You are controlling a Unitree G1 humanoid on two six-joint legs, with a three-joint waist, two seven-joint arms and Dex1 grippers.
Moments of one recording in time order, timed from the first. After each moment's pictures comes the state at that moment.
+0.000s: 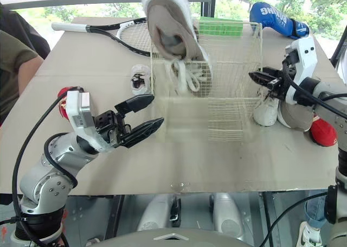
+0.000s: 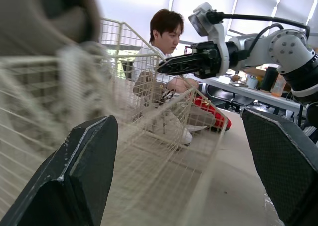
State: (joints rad) left arm -0.05 0.57 0.15 -0.58 -0.88 0.41 -0.77; right arm -0.58 -0.81 -0.20 -0.22 0.75 0.96 0.53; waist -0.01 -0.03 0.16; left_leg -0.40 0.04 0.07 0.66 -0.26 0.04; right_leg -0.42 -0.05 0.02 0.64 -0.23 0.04
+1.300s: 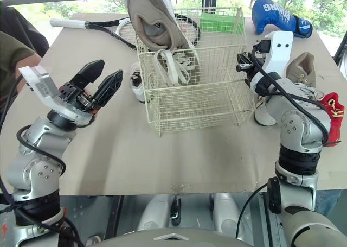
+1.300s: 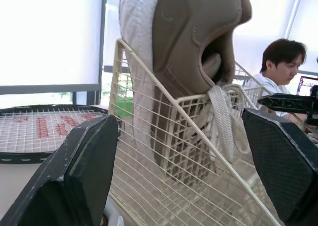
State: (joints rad) left arm -0.12 0.53 0.37 -0.45 -0.84 0.39 -0.61; right arm -0.63 -0.30 -0.23 -0.32 0.56 0.91 0.06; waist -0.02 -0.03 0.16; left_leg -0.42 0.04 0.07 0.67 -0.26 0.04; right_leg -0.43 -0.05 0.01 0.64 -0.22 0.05
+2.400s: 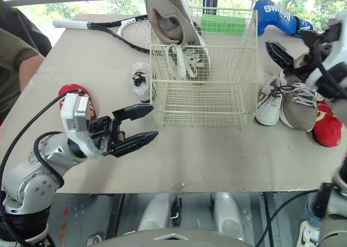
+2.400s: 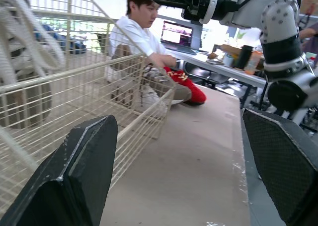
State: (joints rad) left arm -0.05 0.68 0.19 -0.57 -0.96 0.53 -0.93; right arm -0.49 -0.89 -0.51 -0.42 0.78 1.10 0.37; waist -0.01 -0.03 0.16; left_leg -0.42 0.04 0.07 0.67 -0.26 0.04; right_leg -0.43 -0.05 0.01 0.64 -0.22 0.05
